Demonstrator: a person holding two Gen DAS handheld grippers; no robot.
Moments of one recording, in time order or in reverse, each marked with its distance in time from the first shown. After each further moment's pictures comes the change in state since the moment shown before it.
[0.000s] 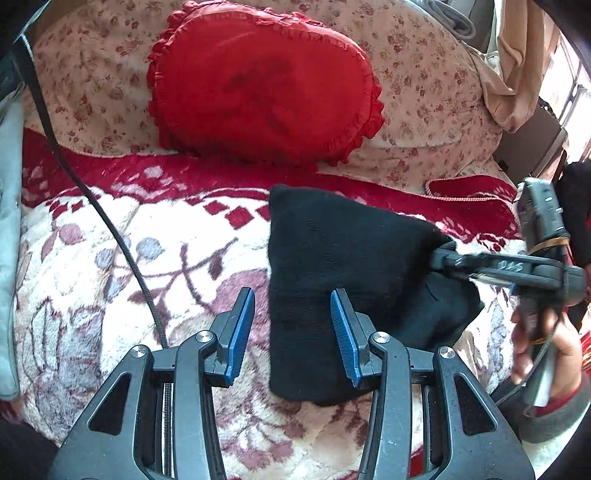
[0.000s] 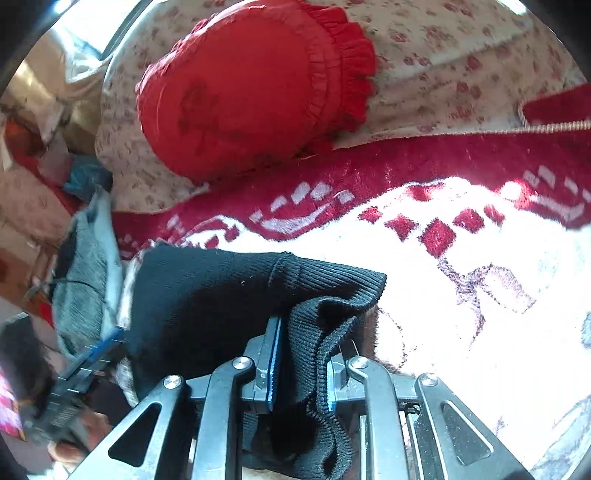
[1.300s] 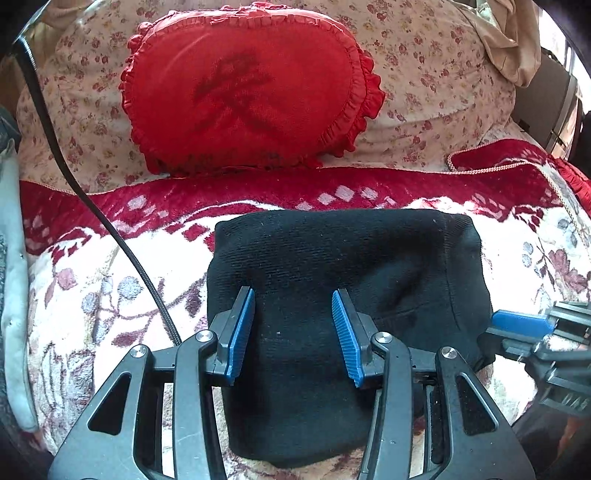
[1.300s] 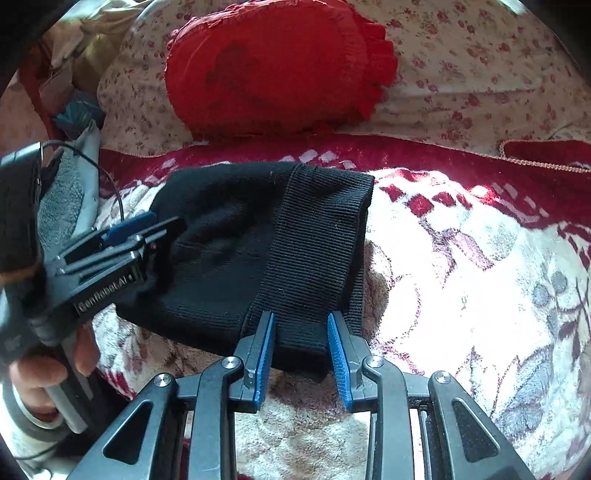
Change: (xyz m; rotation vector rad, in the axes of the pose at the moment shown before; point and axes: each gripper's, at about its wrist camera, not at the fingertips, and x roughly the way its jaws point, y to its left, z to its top) left arm 0.053 -0.041 0.011 0.145 0.008 0.173; right arm -0.022 0.033 -0.062 -0.212 0.026 -0.209
